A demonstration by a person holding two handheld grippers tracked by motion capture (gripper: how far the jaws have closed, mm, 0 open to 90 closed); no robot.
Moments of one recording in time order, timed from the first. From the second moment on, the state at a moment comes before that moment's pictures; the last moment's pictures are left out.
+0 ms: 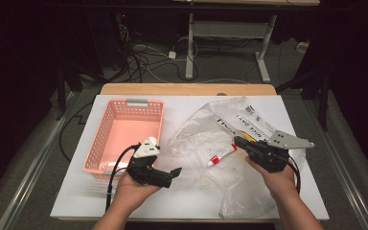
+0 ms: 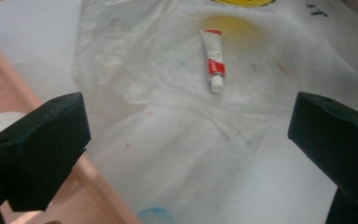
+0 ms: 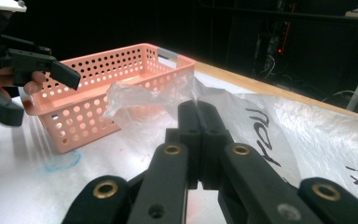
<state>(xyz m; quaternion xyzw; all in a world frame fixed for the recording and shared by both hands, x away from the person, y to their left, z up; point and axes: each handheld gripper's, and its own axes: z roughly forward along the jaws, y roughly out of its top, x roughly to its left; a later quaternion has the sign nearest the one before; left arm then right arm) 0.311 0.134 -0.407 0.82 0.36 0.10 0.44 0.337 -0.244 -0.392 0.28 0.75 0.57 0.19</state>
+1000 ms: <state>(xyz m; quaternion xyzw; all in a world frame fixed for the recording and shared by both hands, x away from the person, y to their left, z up) 0.338 0.214 -0.400 0.76 0.45 0.14 0.45 0.339 -0.243 -0.395 0.28 0.75 0.56 0.19</state>
